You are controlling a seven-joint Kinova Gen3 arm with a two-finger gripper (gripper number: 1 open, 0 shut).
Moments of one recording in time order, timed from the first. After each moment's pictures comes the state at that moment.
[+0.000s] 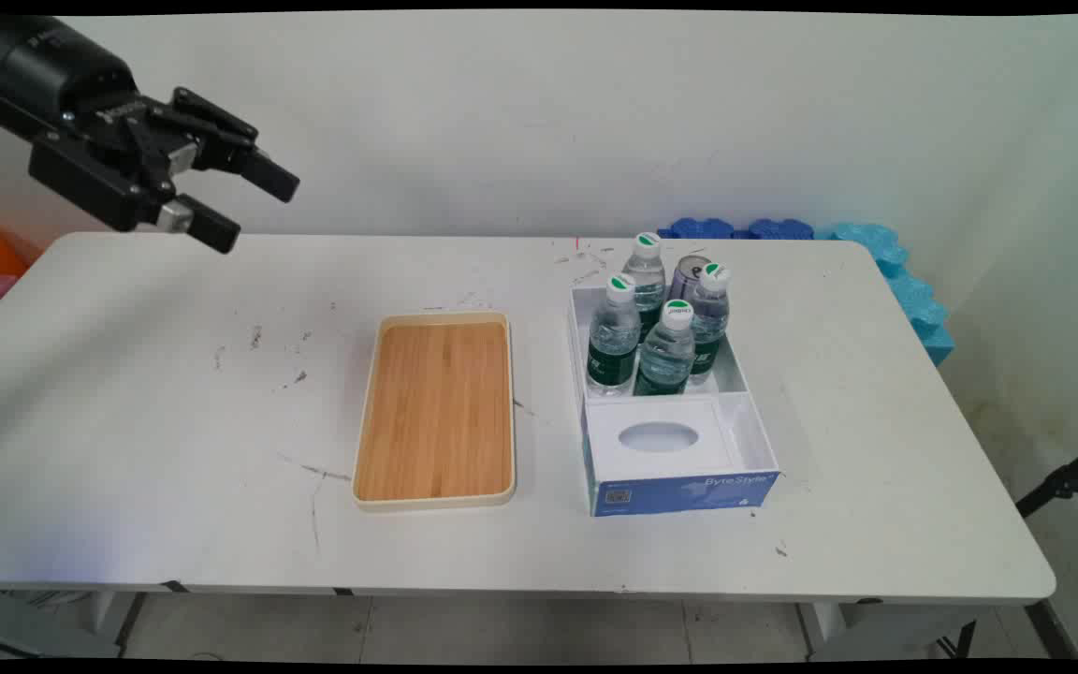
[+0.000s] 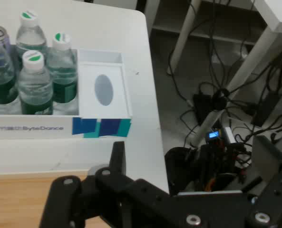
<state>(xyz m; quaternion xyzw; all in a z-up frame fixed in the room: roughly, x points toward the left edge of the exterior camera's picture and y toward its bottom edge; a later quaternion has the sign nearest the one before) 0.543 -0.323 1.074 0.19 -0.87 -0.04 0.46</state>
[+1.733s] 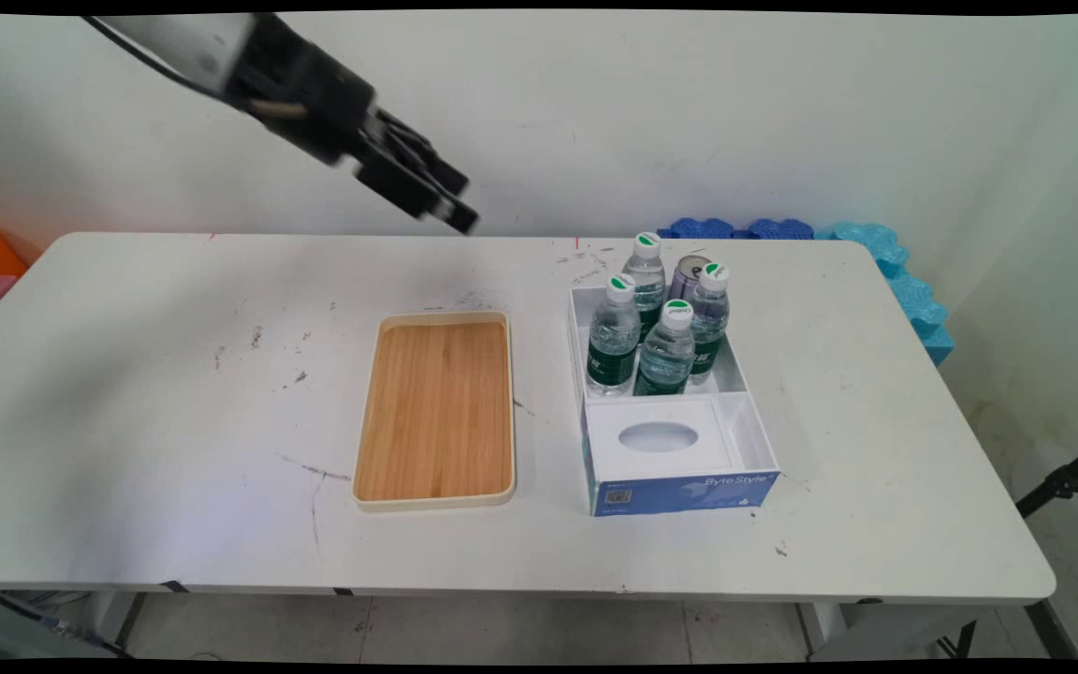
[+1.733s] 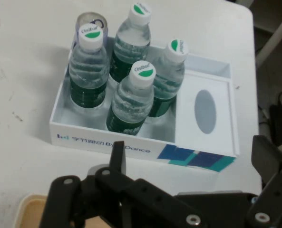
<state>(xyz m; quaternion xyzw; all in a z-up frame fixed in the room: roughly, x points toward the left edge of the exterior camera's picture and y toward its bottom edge) 0.433 -0.437 1.014 0.29 -0.87 0.01 0.40</state>
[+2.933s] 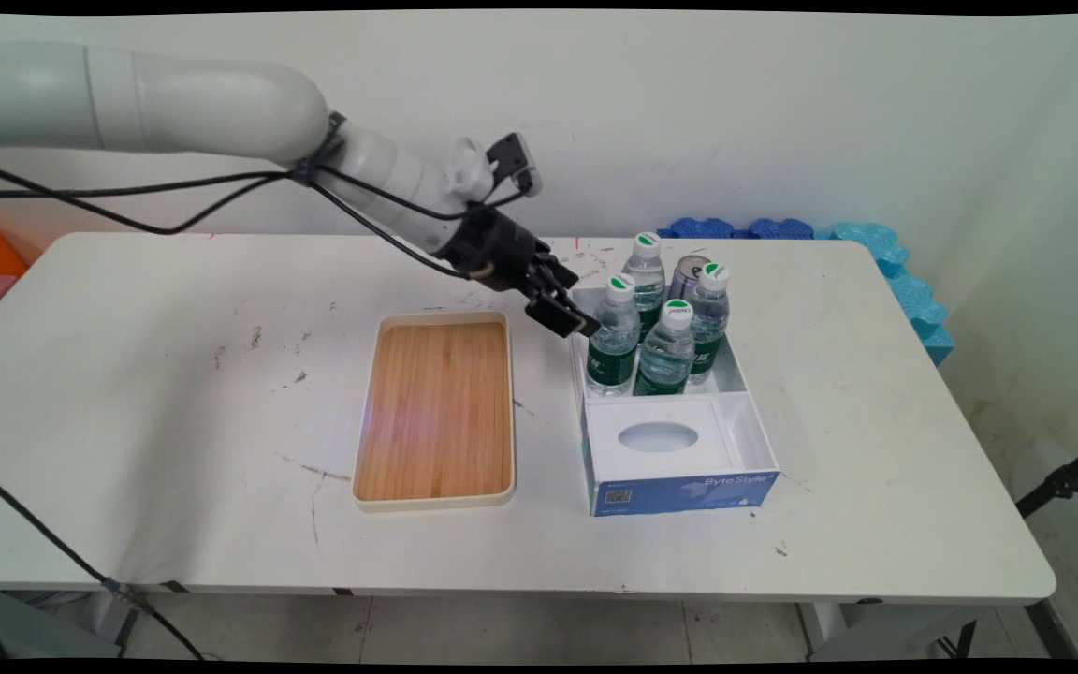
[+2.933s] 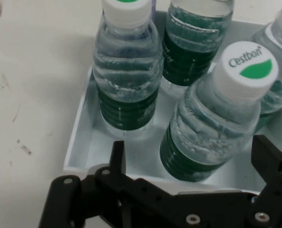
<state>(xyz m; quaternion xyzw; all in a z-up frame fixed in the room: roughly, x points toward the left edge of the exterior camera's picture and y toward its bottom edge) 0.325 -0.499 0.854 0.27 -0.88 0.08 0.37</state>
